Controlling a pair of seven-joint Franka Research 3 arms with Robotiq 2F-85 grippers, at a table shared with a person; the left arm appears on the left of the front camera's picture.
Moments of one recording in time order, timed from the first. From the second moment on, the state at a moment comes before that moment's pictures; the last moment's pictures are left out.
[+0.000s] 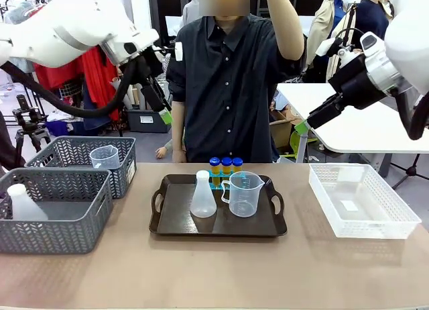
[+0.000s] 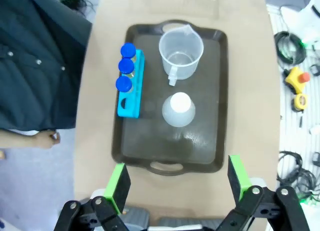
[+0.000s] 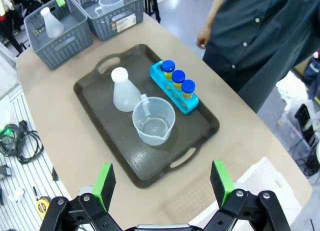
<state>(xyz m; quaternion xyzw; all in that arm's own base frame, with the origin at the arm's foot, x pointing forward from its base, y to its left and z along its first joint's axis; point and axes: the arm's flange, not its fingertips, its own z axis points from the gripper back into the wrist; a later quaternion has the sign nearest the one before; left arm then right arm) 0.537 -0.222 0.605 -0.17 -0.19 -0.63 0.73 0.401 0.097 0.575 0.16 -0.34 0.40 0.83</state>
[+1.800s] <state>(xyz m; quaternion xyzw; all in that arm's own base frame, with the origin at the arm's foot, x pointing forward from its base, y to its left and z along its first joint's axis) 0.489 -0.186 0.609 -0.15 -0.26 -0.60 0.74 0.401 0.097 0.575 0.16 -0.34 0.40 0.83</state>
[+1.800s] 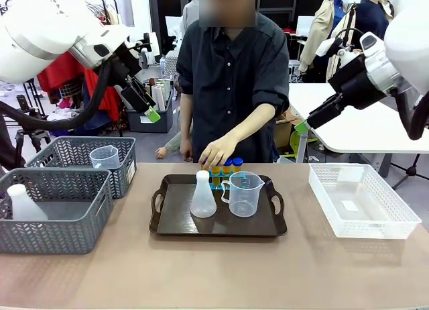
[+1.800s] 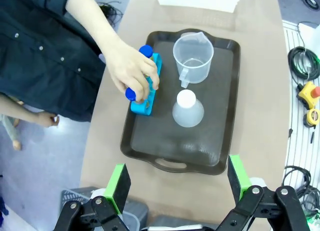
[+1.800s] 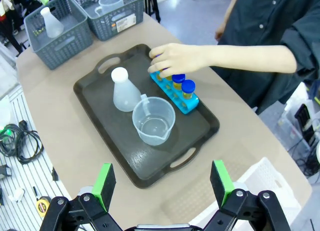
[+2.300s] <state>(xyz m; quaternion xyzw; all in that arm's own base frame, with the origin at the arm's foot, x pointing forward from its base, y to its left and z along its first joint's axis) 0.489 -0.186 0.609 -0.15 -0.26 -0.60 0.74 0.401 0.097 0.575 0.16 -0.34 0.40 0.83</state>
